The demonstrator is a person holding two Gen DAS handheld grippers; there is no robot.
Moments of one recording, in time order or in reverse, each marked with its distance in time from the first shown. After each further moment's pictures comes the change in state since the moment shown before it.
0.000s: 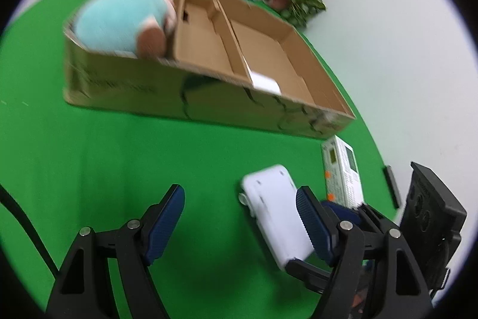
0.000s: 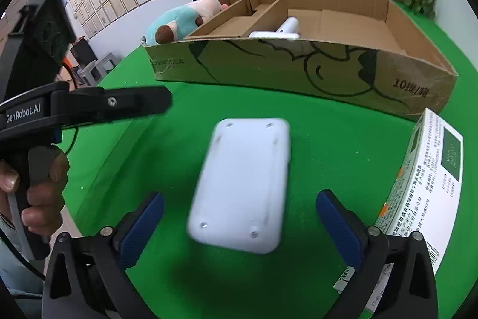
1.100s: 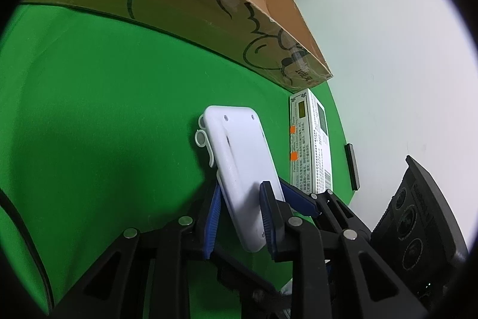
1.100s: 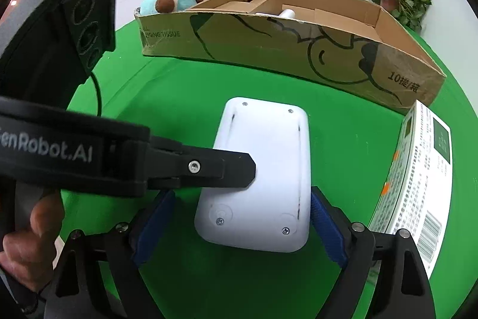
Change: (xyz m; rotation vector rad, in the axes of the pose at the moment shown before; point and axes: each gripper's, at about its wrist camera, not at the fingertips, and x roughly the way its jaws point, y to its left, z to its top) left arm 0.043 -0.008 -0.035 -0.134 0.173 -0.208; right arm 0.011 0.032 -0.027 -0.040 0.011 -0.162
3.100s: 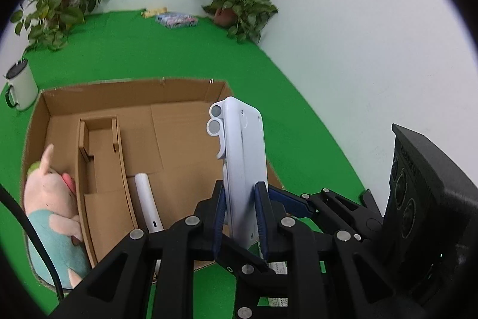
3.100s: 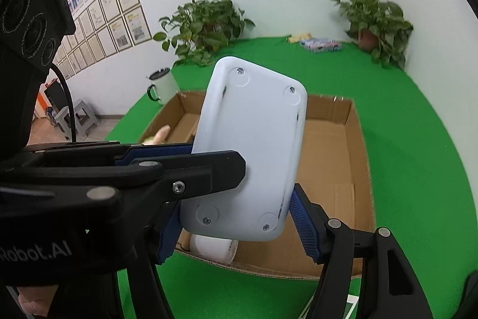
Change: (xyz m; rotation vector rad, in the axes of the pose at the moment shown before) left arm -0.024 -0.176 0.208 0.360 -0.123 0.232; right arm -0.047 -0.123 0.275 0.158 -0.146 0.056
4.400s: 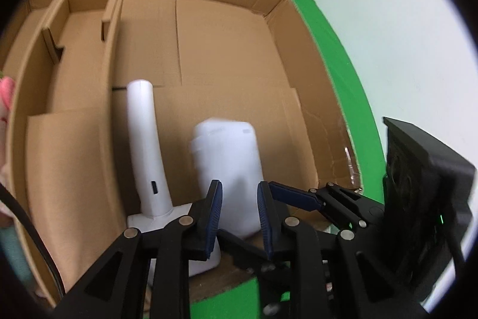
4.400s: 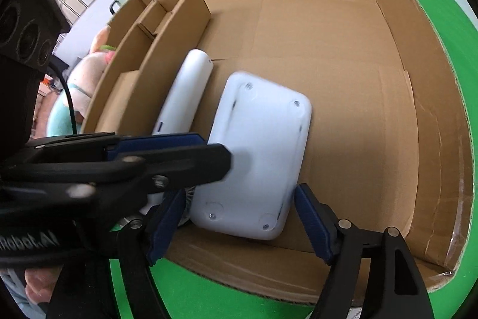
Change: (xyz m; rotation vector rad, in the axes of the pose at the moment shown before) left arm 0.100 0.080 -0.040 -0.197 0.272 -0.015; right arm 0.146 -0.042 -0.089 0.142 0.407 0.126
